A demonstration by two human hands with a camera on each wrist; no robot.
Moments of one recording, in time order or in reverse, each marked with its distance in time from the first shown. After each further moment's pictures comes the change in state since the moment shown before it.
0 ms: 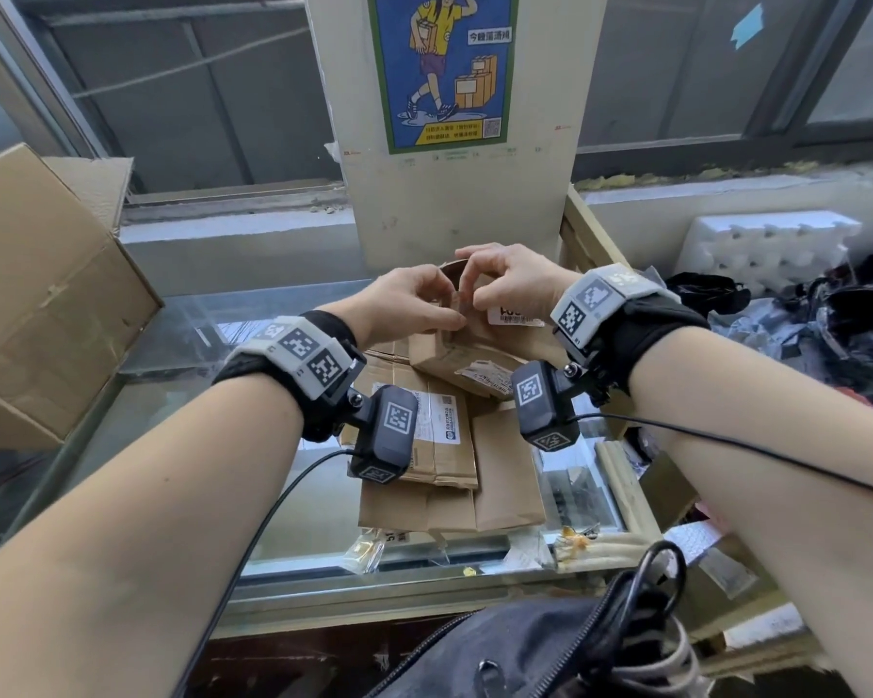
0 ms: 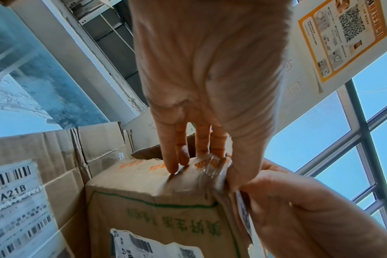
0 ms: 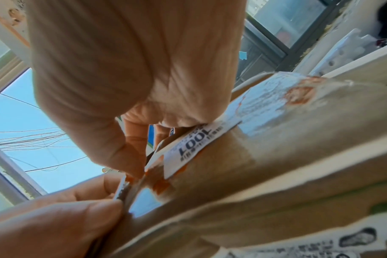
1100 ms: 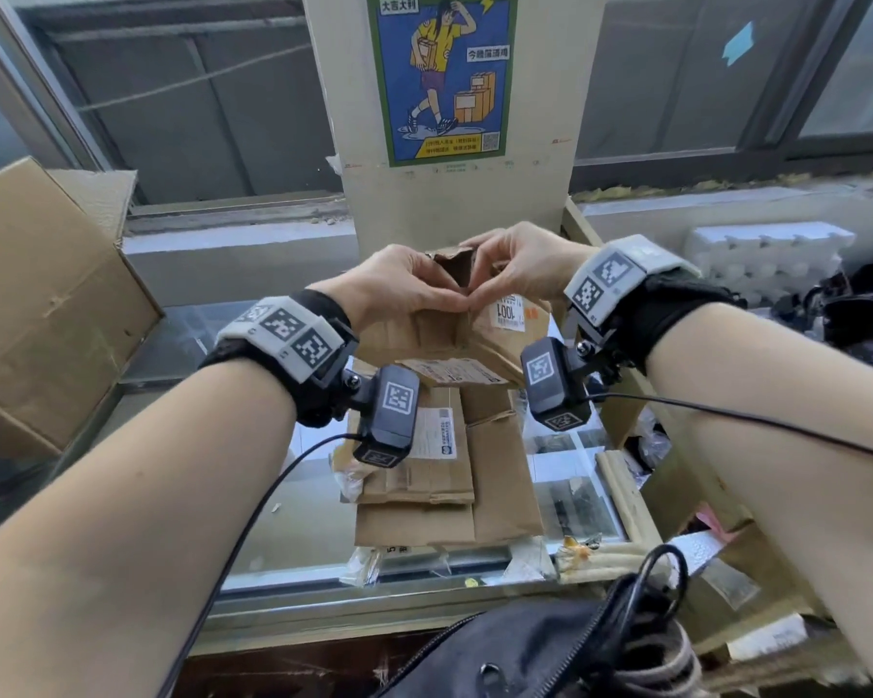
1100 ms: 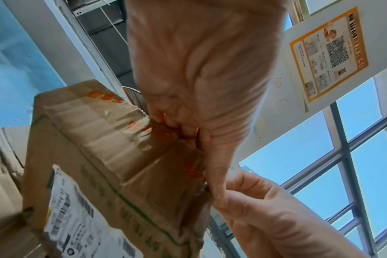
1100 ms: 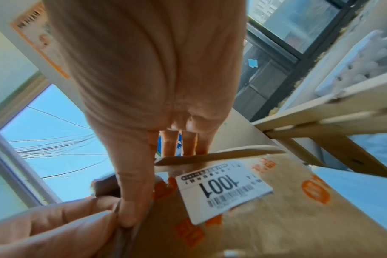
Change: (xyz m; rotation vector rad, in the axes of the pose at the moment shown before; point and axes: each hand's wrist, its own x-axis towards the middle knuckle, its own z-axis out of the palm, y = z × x) left_hand 0.001 0.022 -0.021 -0.004 0.011 0.006; right_hand -0.008 -0.018 -0.027 0.104 -0.037 -0.005
